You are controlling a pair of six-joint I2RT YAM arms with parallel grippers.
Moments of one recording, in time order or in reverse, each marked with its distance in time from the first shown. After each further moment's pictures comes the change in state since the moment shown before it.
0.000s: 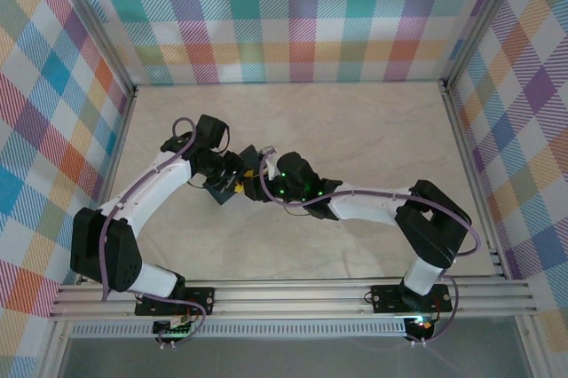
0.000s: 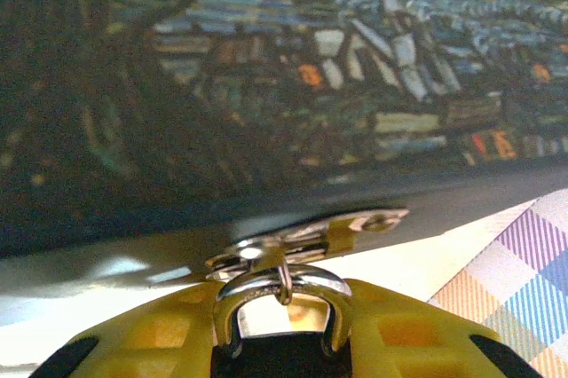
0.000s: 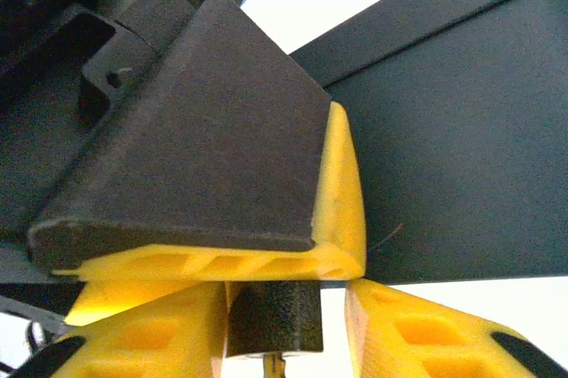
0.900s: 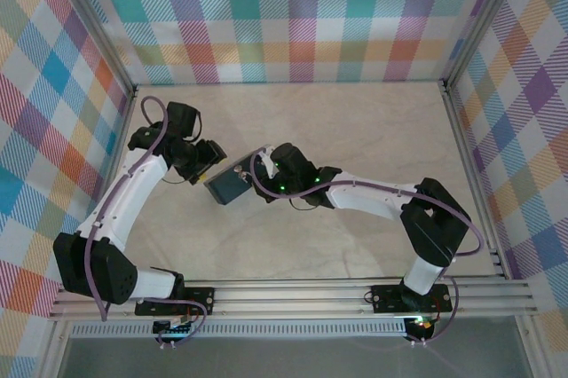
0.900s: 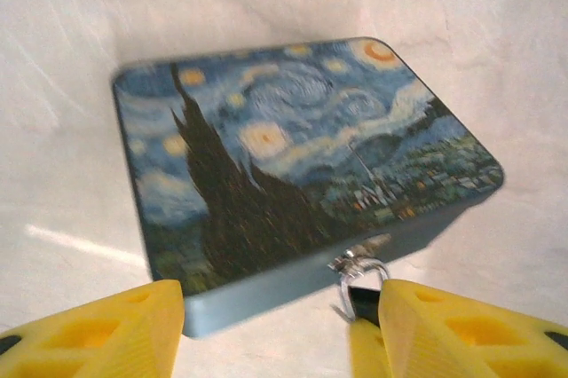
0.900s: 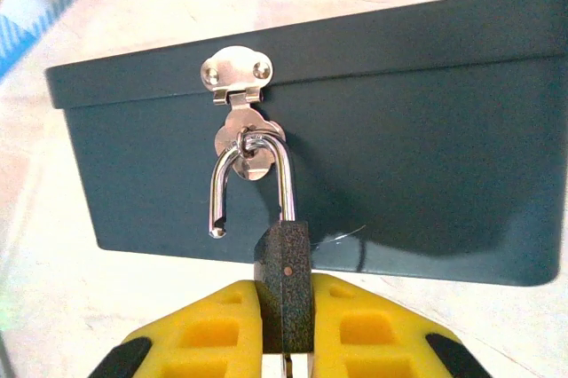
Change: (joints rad) left arm 0.151 -0.076 0.147 -0.219 -0.248 0.416; right arm -0.014 -0.002 0.166 -0.426 0.081 -0.259
